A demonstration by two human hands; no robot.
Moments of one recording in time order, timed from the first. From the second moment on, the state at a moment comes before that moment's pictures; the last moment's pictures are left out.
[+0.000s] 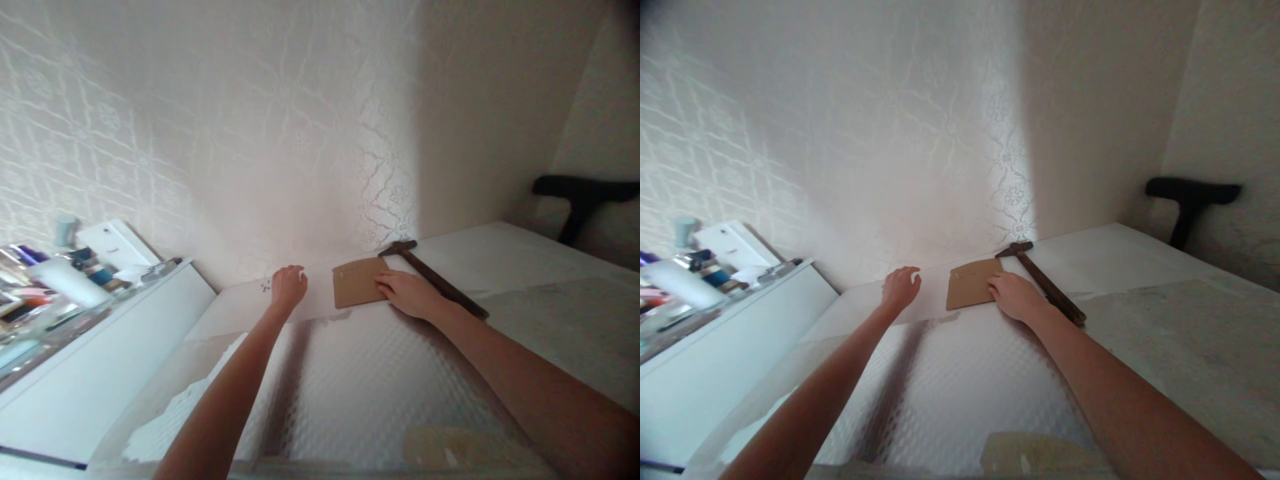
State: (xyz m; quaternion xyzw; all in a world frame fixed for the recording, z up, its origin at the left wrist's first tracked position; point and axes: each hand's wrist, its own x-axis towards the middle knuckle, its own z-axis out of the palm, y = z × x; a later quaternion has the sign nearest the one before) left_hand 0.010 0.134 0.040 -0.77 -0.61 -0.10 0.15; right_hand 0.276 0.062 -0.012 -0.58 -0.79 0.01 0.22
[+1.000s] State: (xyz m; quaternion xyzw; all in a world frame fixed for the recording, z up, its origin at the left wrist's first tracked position) left_hand -0.018 0.196 0.040 -0.68 -0.72 -0.09 0.07; right_hand 0.274 0.058 -0.012 -0.59 -0.78 0.01 0.23
